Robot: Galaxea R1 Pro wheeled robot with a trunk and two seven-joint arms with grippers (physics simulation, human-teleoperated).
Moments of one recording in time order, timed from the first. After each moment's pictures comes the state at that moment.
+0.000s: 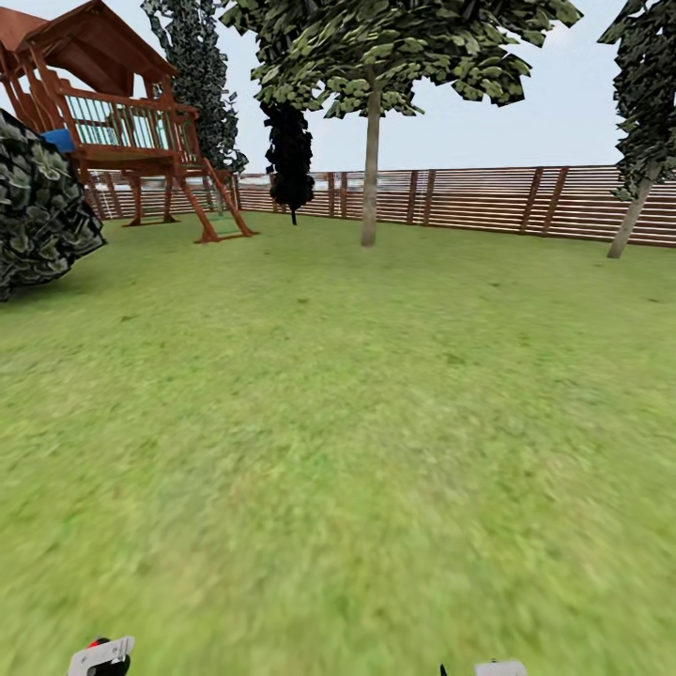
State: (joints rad) left arm -0.33 0.26 0.18 -0.14 0.14 -0.48 -0.12; right arm -0.34 0.00 -0.39 -0.03 0.48 -0.63 -0.08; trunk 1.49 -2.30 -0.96
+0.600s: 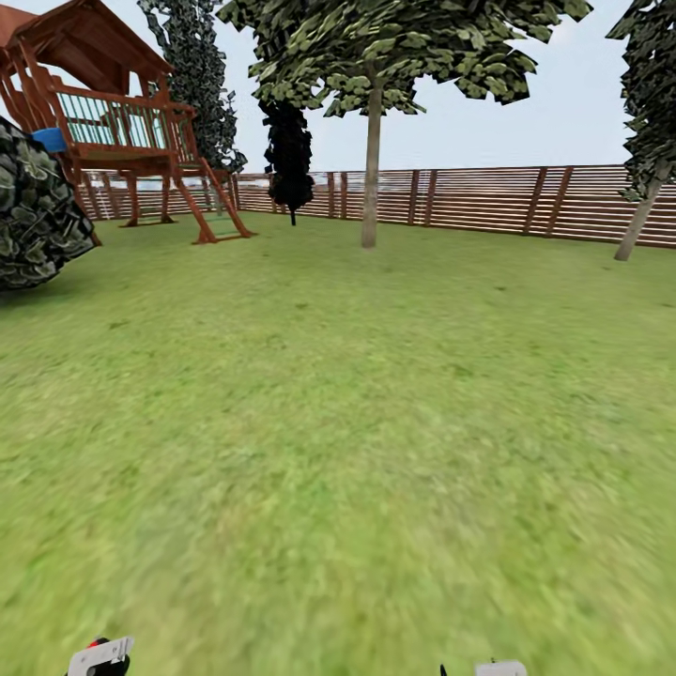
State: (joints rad) left arm -0.33 0.26 0.18 -0.14 0.14 -0.48 -0.12; right arm -0.34 0.00 -0.39 -0.03 0.48 -0.63 -0.08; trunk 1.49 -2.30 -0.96
